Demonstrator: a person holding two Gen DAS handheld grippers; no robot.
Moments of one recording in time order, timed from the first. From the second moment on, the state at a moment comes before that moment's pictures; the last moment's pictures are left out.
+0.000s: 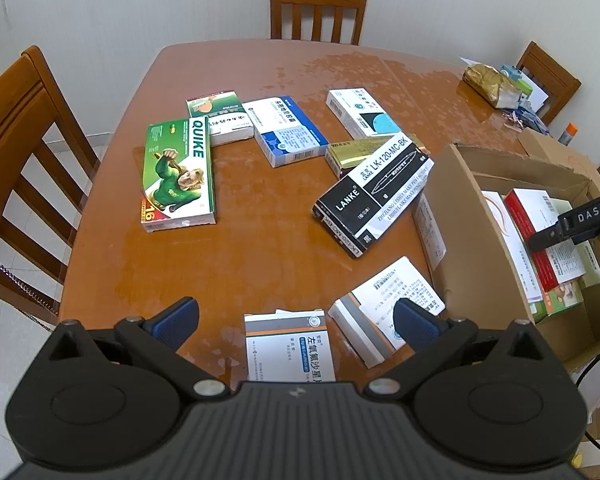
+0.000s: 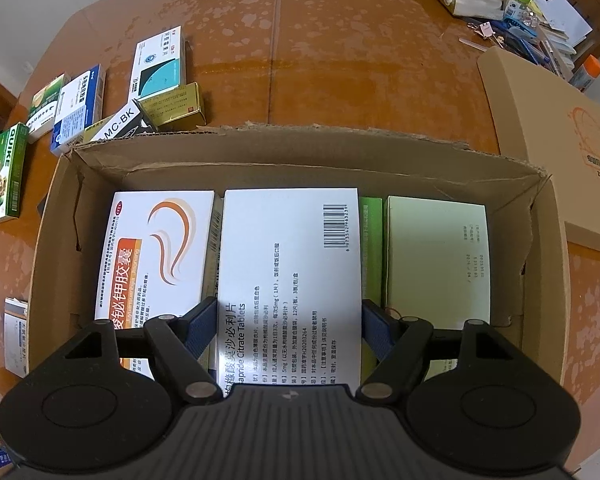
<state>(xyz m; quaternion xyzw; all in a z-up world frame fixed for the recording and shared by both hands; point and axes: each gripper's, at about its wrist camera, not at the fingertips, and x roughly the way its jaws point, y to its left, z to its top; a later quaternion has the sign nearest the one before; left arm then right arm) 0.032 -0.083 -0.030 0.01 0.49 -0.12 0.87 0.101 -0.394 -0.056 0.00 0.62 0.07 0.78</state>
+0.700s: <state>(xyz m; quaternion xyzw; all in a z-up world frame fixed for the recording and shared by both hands) 0.025 -0.082 -0.027 0.01 0.48 -0.11 0.87 0.067 -0.413 -0.036 0.14 0.66 0.15 0.72</state>
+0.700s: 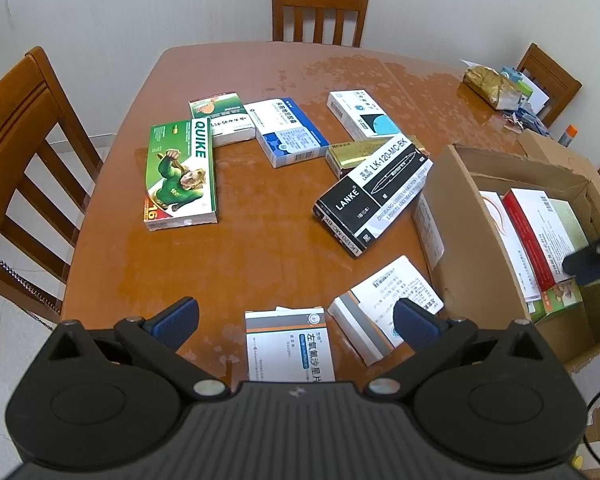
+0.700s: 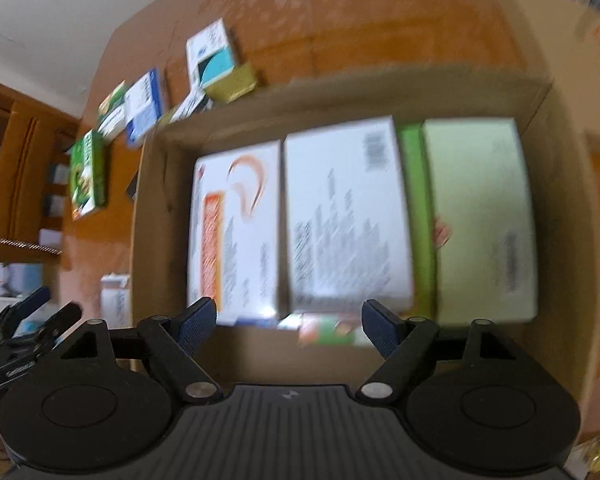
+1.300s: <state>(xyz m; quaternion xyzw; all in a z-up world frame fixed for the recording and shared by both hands) 0.007 -0.081 -0.023 0.00 0.48 -0.08 0.87 0.069 -0.409 -0.058 0.16 0.67 0.16 0.71</state>
